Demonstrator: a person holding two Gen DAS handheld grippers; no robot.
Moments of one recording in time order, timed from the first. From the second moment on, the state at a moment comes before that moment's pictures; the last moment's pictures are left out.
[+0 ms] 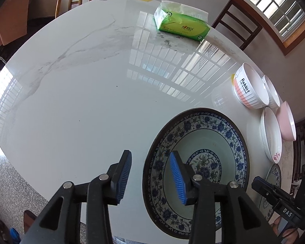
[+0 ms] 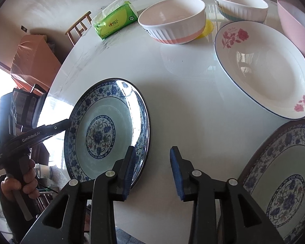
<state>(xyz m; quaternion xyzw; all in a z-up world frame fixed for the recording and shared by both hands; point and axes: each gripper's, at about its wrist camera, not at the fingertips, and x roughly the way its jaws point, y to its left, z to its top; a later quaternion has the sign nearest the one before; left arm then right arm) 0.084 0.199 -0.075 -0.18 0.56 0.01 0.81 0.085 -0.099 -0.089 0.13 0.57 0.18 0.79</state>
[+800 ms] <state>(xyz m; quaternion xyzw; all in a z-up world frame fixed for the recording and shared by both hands) 0.066 0.002 -0.057 -0.18 0.57 -0.21 0.77 -0.001 -0.278 -0.054 0.20 0.52 0.06 0.83</state>
